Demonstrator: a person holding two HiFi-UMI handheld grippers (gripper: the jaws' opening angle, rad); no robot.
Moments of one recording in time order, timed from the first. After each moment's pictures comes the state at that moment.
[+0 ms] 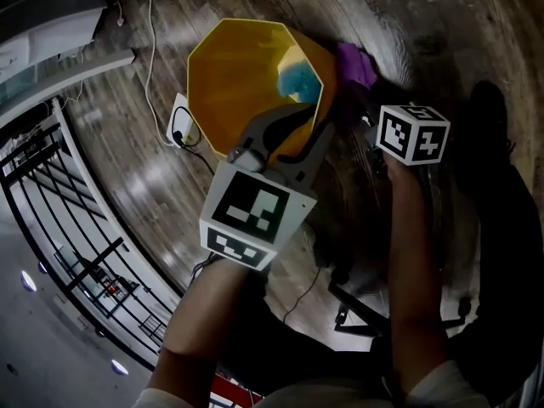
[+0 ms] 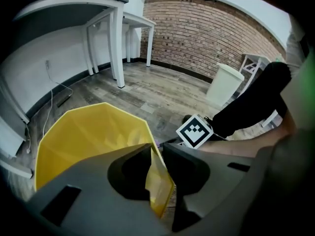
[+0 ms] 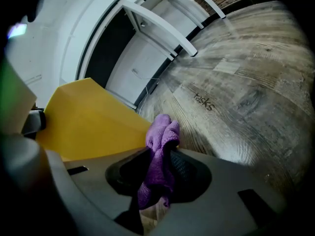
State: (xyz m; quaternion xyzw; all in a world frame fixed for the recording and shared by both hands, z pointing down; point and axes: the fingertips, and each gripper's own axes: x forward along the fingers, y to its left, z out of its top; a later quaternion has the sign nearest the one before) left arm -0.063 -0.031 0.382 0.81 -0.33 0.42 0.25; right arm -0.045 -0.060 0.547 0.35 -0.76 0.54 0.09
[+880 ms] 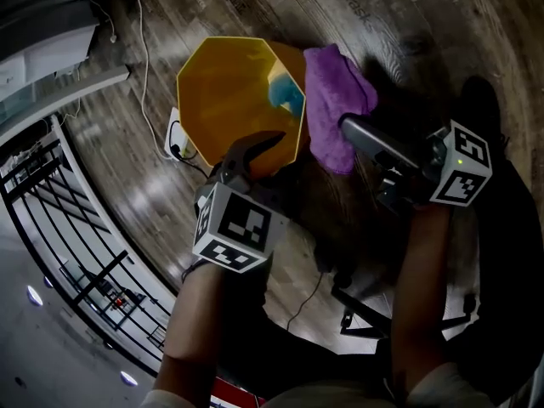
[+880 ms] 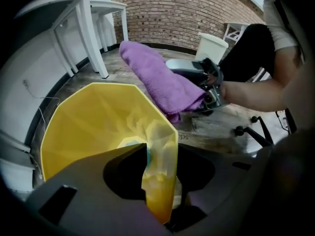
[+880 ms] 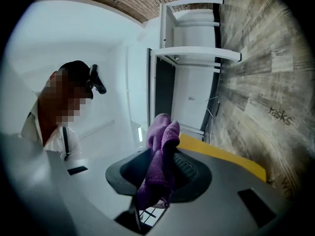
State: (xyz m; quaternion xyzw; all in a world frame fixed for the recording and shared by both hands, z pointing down) left arm -0.099 0.013 0.413 0.78 -0.23 0.54 0.20; right arm -0.015 -0.062 0.353 0.08 -0.81 0.51 -0.27
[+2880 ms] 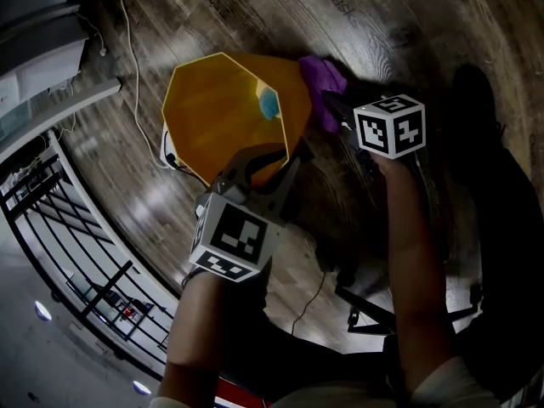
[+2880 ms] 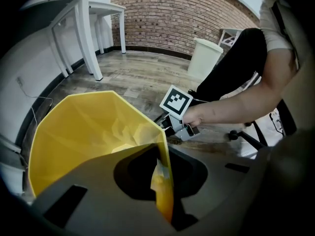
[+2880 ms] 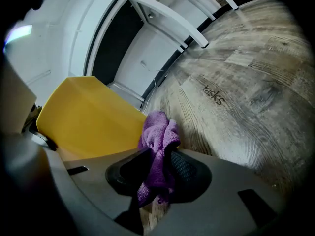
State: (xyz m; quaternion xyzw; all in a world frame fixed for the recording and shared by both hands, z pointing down) left arm -0.074 0.018 0.407 0.81 -0.21 0.51 0.20; right arm -0.051 -0.053 0.551 0.28 -0.79 0.53 0.11
